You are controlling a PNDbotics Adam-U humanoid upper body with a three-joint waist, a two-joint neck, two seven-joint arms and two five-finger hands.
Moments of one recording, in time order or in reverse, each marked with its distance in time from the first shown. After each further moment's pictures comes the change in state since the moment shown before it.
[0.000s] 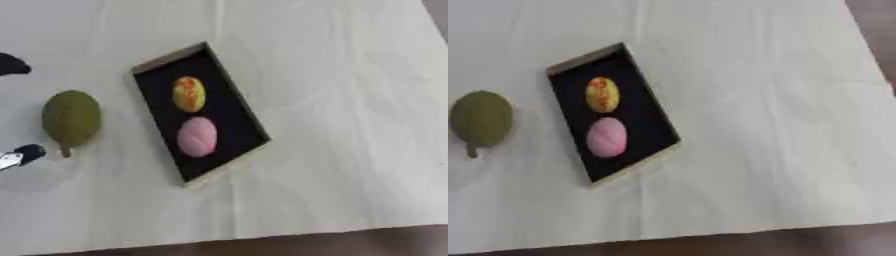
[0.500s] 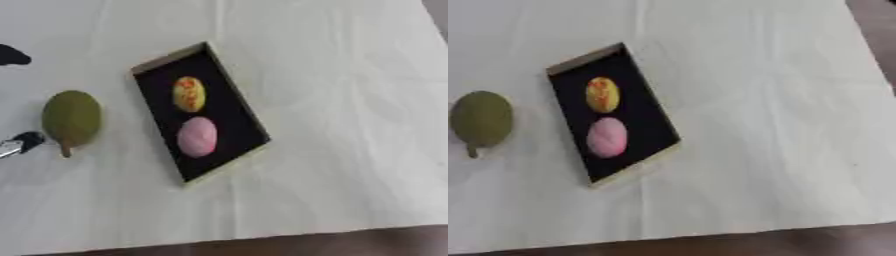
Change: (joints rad) left arm -0.073 0.000 -0.025 0.000 0.018 0.074 -0.074; right arm 0.009 0.015 0.000 0.000 -0.001 0.008 0.002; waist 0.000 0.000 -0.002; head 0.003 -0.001
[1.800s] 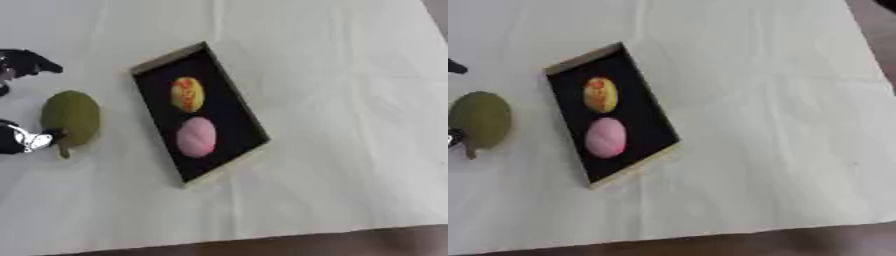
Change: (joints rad) left arm -0.143 -0.091 -0.119 0.122 -0.154 0.074 -0.172; right arm 0.000 0.028 0.007 0.000 -0.015 0.008 0.010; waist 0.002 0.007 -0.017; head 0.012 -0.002
